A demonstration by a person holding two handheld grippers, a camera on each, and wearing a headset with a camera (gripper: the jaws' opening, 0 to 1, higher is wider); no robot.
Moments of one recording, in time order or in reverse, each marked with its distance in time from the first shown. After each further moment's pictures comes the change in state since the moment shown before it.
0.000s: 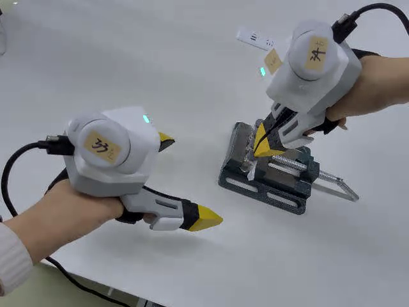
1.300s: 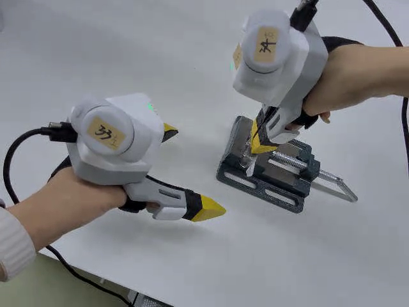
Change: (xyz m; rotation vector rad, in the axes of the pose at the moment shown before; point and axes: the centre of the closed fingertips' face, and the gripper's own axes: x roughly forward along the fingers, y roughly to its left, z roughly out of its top) left arm 0.008 0.002 0.002 -0.023 -0.023 0.008; right arm 0.004 -0.001 0.002 0.070 0.196 0.018
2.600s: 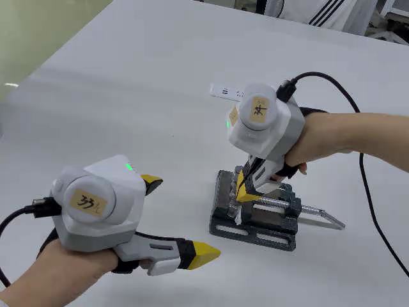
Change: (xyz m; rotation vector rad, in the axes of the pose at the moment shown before) left arm -0.028 0.005 0.030 0.055 -0.004 0.036; right arm -0.005 -0.010 0.001 0.157 -0.268 -0.051
